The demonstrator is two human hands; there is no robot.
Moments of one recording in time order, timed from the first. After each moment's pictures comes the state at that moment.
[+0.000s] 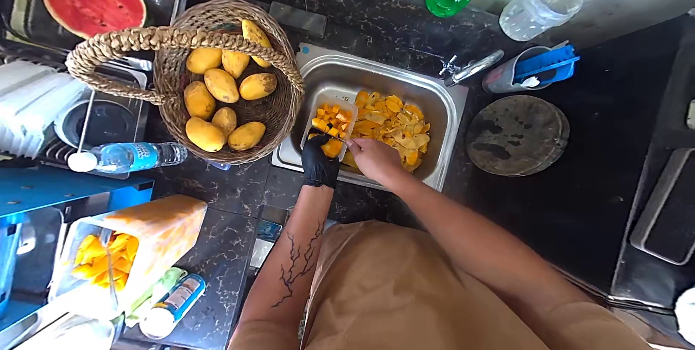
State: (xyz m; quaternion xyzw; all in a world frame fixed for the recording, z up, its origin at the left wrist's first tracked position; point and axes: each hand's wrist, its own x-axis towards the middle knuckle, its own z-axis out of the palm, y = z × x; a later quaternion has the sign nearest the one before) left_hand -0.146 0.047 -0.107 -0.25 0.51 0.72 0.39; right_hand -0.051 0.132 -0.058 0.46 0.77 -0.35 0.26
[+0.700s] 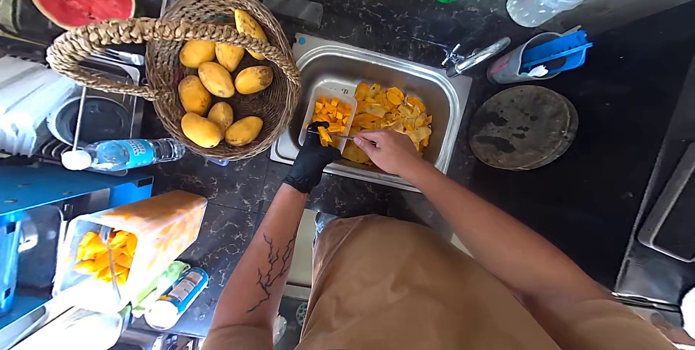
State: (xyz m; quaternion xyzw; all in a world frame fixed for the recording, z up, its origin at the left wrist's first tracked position) left_hand -0.171 0.014 -0.103 0.08 0.65 0.51 0.56; right_hand -0.012 0.158 -0.068 0.34 0.86 -0.36 0.15
